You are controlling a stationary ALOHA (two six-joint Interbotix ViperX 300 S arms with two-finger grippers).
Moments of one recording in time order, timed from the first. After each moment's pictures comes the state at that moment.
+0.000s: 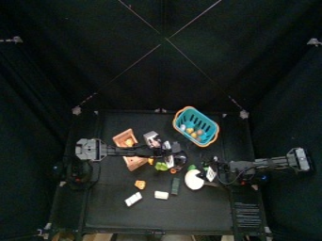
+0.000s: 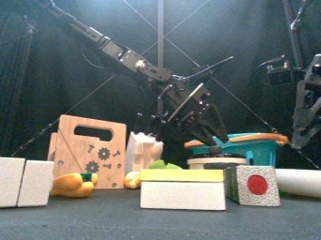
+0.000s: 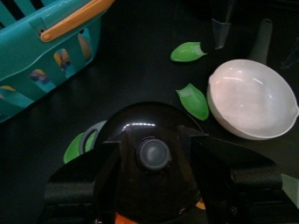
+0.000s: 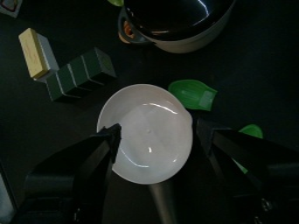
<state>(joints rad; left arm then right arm) 0.16 0.39 0.13 -0.02 0.11 0.00 0.02 -0.77 1.21 -0.20 0.38 0.81</state>
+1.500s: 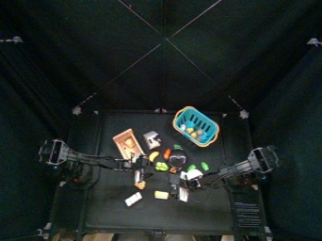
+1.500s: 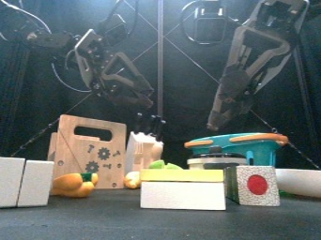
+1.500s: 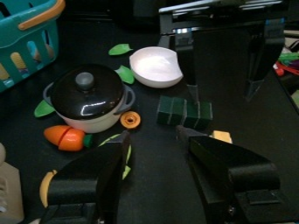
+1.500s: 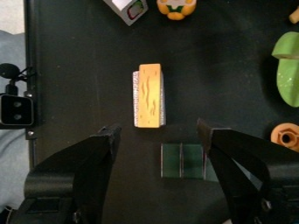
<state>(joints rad) -0.09 -0.17 0.92 -0.03 -0.34 0.00 0.29 0.04 0.59 -0.40 0.22 0.81</state>
